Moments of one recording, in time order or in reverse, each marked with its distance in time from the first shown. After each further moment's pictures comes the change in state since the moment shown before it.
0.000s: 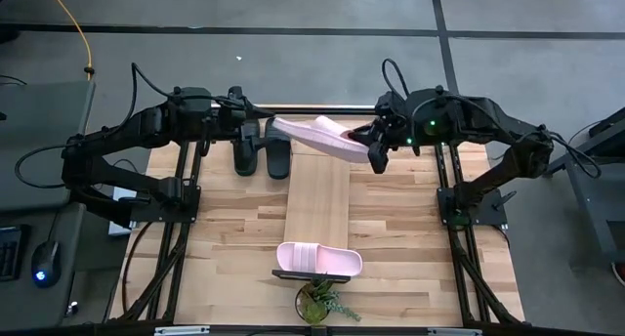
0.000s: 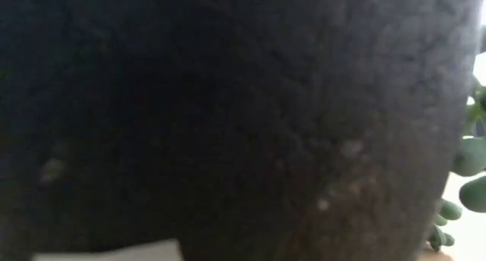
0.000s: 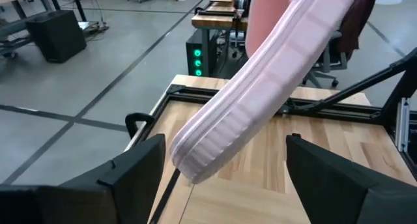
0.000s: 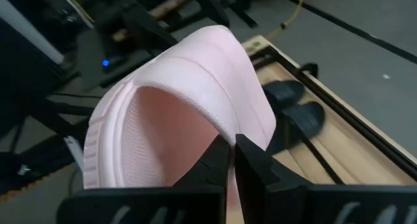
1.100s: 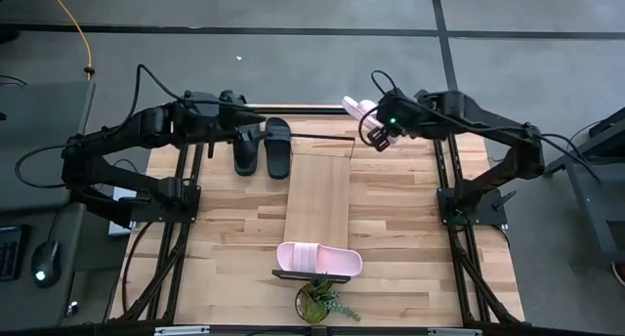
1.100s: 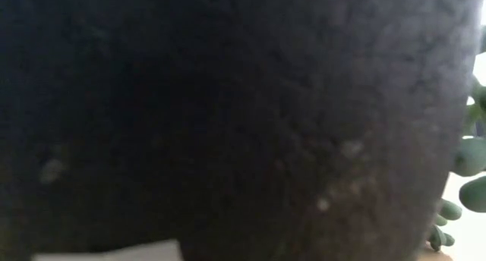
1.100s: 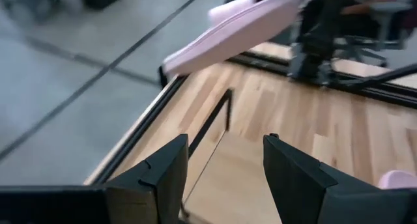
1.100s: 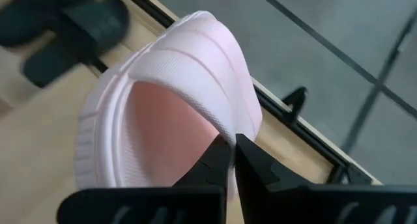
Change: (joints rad) left arm 0.001 0.000 0.000 -0.159 -0.148 -0.101; right arm -0.225 0.001 -0.198 -0.408 0.309 0.072
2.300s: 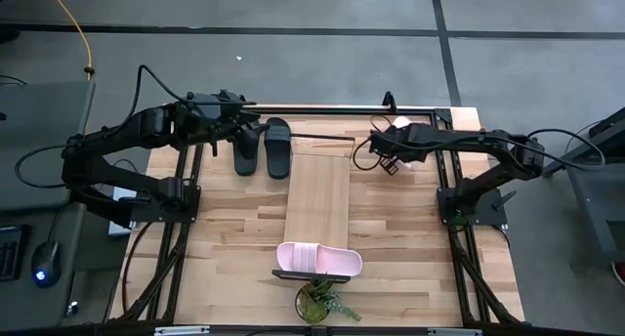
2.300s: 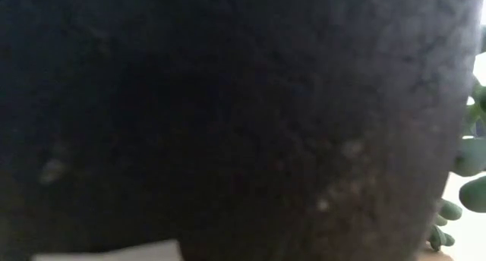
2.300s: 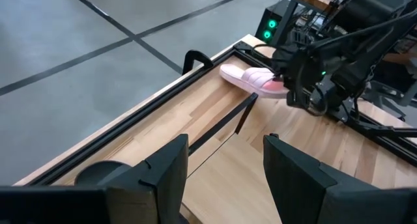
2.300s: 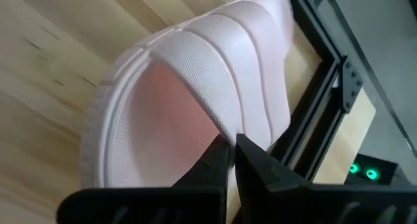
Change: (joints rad) left arm 0.000 0.000 0.000 -0.056 -0.135 -0.315; right arm -0.165 0.000 -0.763 0.252 0.014 -0.006
